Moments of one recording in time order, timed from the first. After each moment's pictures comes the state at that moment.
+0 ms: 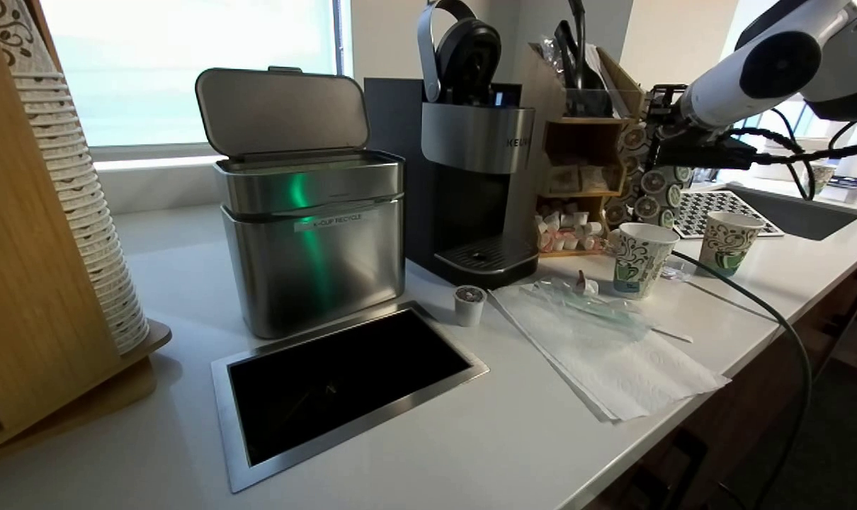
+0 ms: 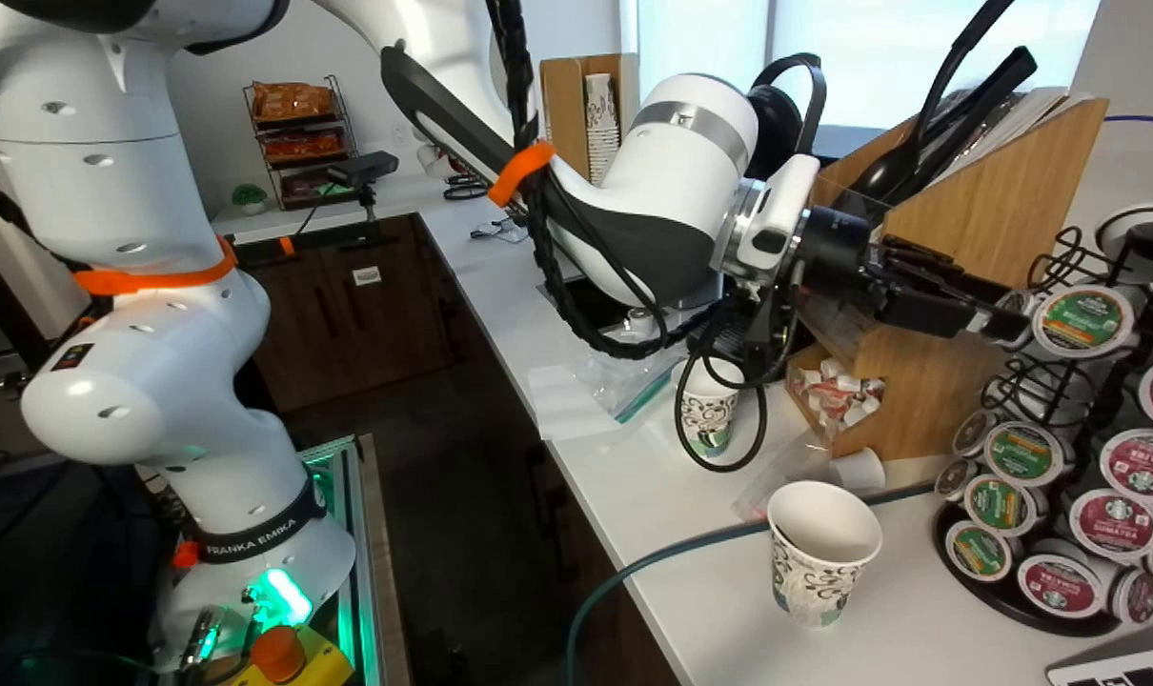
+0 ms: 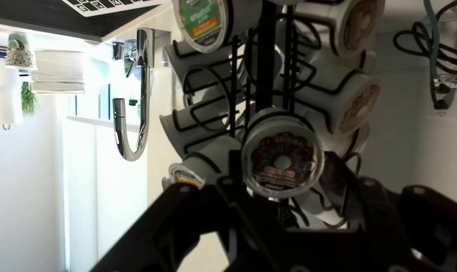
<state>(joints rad) -0.28 0.13 -0.16 -2.05 -2.23 2.60 2.41</state>
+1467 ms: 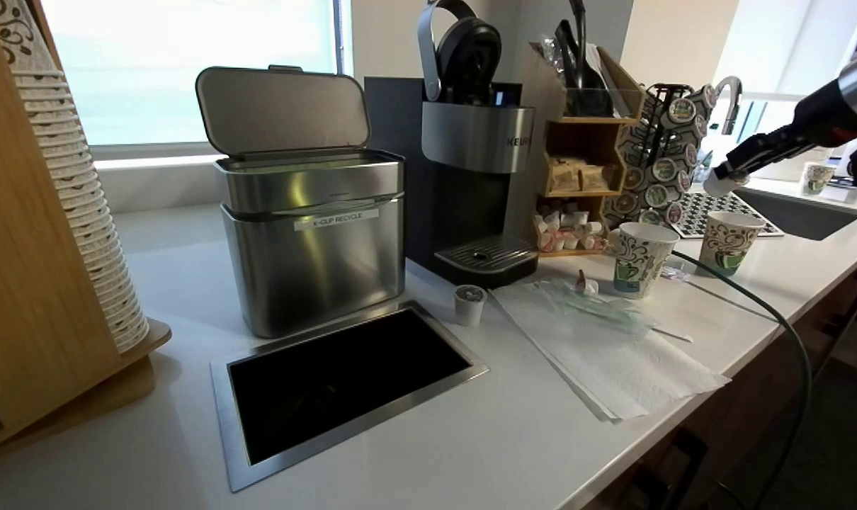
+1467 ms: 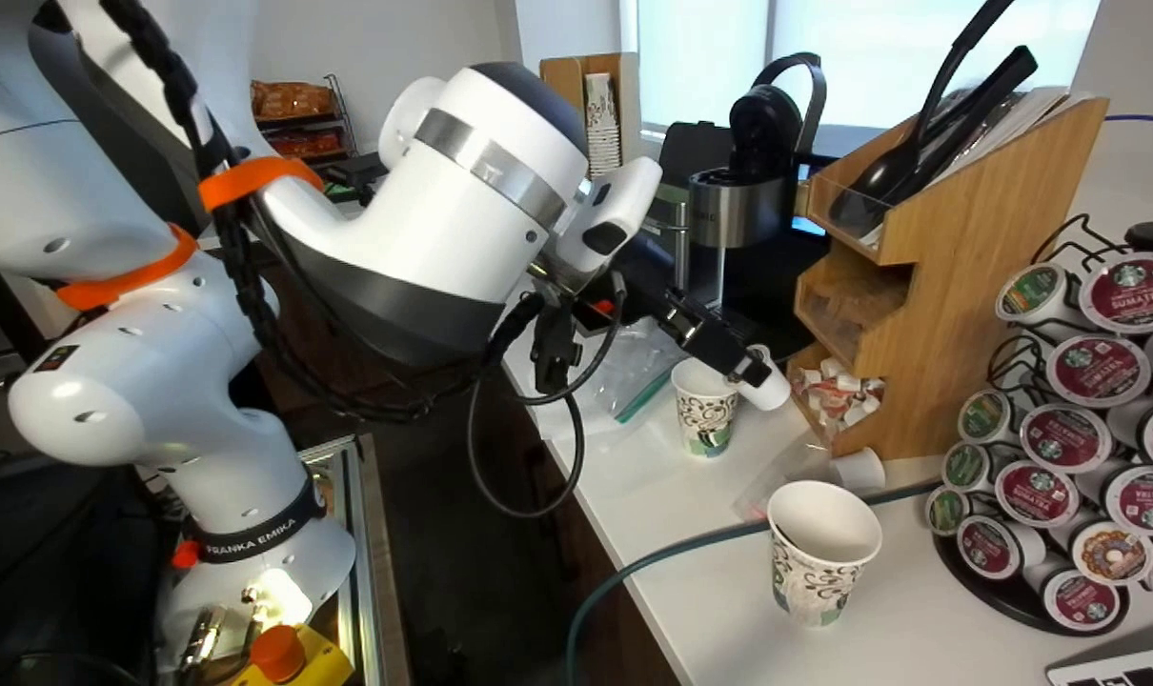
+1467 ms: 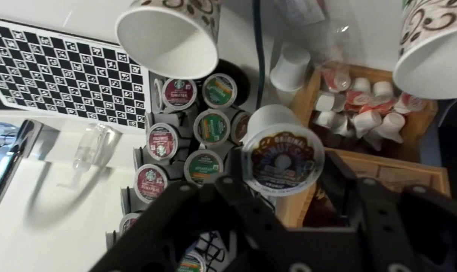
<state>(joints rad) -0.40 -0.25 -0.29 -2.44 -2.15 3.29 1.73</state>
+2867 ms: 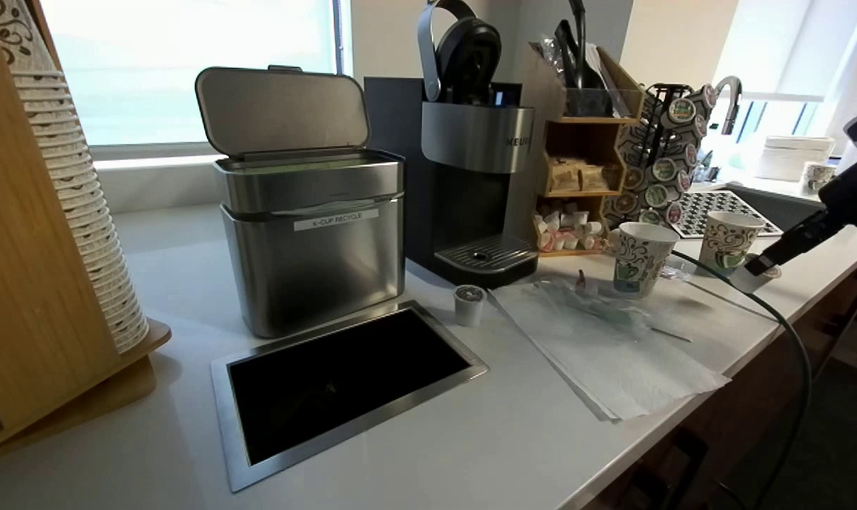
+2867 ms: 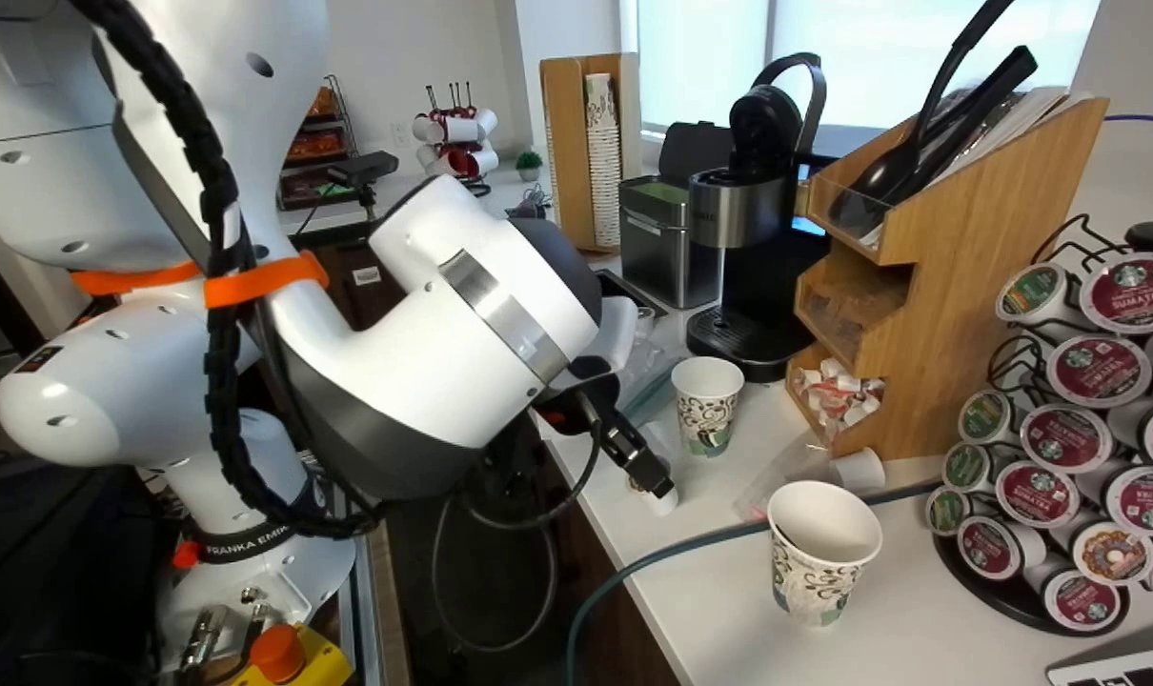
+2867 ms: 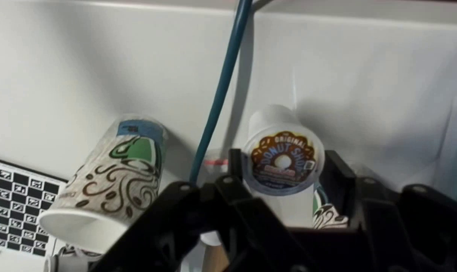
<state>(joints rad) -0.54 -0.06 -0.25 -2.48 -2.35 3.52 1.61</state>
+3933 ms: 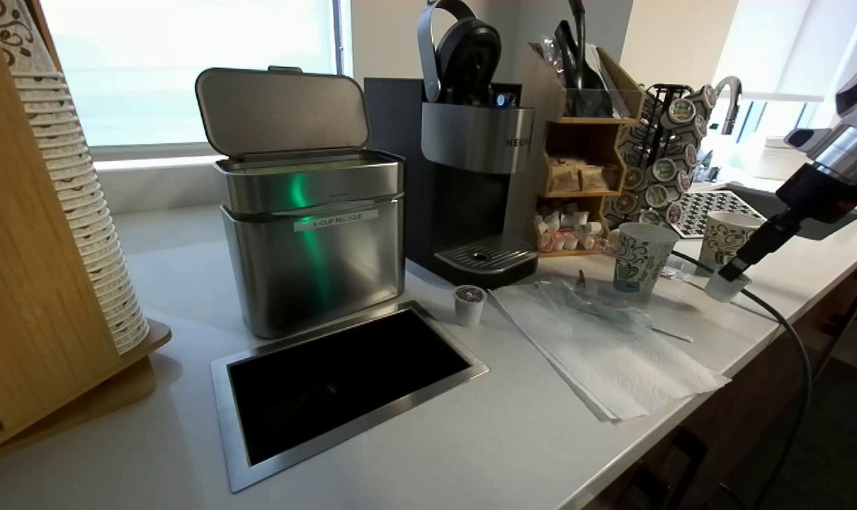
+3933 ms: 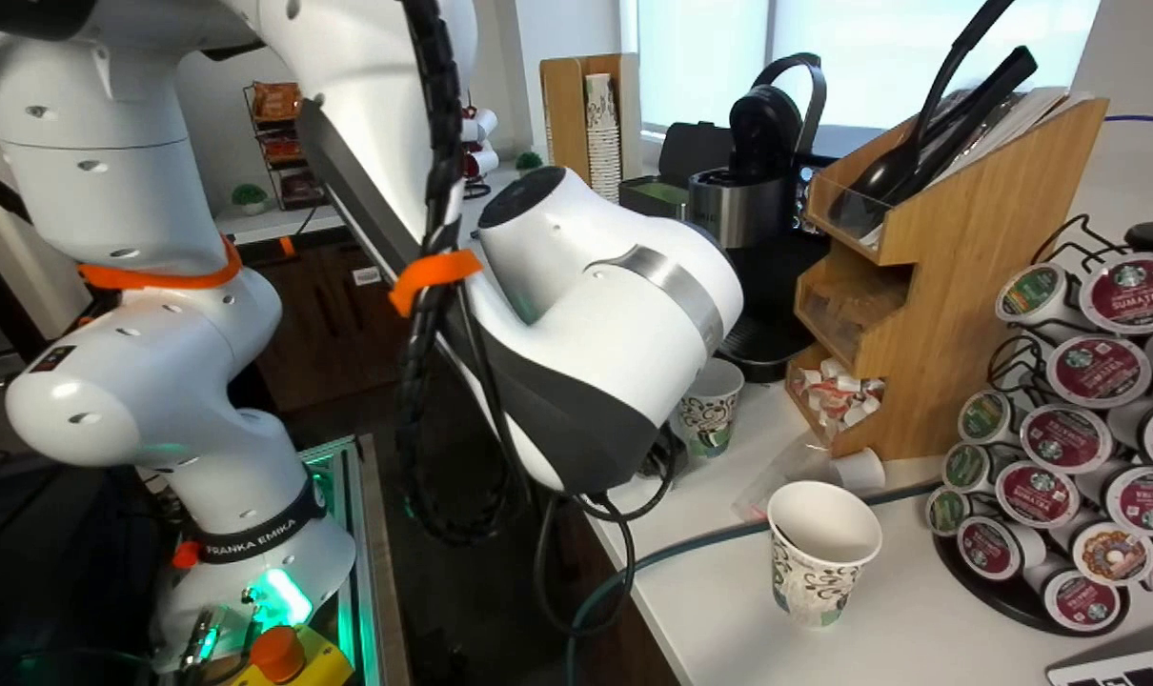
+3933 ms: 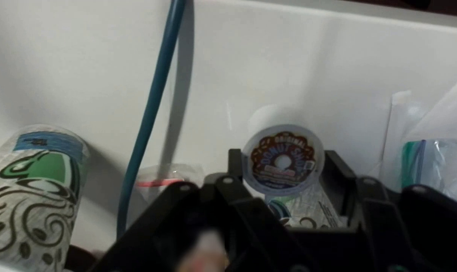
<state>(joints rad) -0.42 0.18 -0.29 -2.20 -2.51 3.79 1.83</state>
